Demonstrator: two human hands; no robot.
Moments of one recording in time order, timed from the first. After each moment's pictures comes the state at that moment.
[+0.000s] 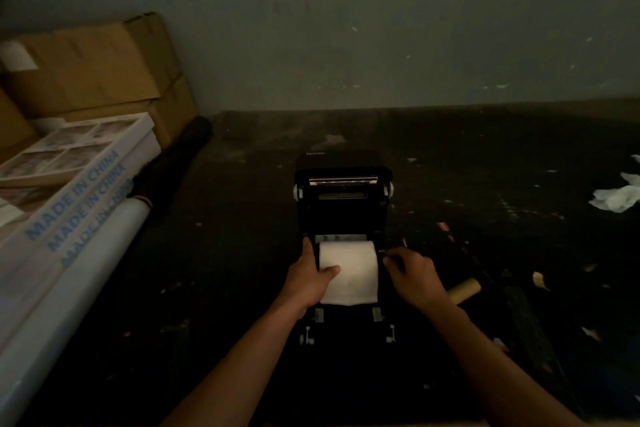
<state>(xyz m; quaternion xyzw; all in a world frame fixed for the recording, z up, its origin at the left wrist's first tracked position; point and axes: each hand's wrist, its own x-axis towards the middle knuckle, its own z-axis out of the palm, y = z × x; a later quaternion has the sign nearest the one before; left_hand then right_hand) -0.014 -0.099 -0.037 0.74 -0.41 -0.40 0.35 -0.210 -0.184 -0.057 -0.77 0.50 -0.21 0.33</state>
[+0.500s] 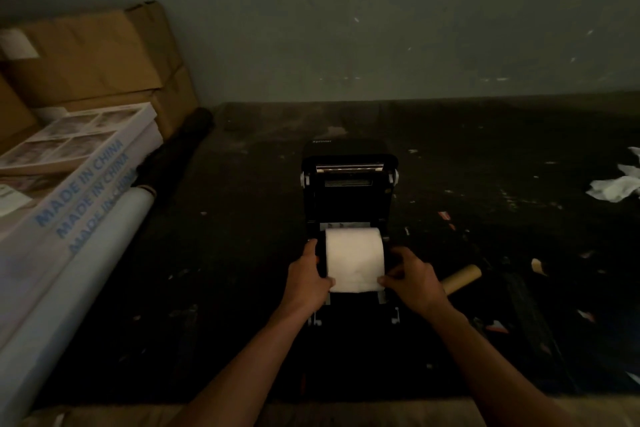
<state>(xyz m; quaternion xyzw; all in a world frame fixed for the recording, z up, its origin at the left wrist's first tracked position) -0.014 -0.068 -0.052 0.75 -0.46 -0.33 0.35 -0.212 -0.158 -0.075 -0.75 0.52 -0.18 0.38</state>
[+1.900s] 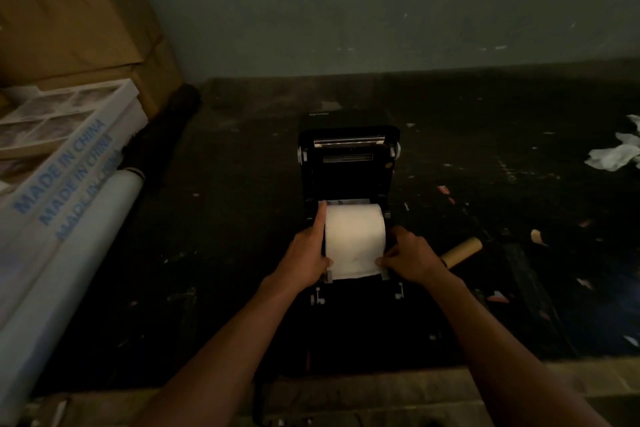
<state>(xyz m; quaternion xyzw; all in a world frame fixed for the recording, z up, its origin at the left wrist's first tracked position) 0.002 -0.075 -0.053 0.71 -0.60 -0.30 0.21 -0.200 -0.155 -0.060 -0.74 0.53 -0.08 0.40</state>
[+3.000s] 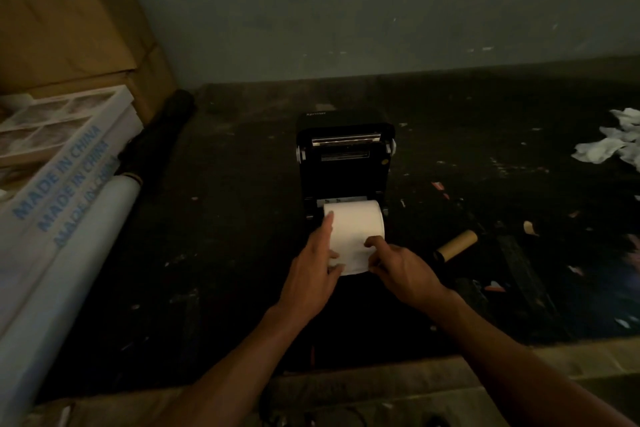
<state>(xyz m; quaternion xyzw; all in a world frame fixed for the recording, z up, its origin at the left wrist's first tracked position) -0.017 -0.039 -0.076 0.66 -0.64 -0.18 0.35 -0.198 -0.111 -0.063 -0.89 0.38 -0.10 0.25</state>
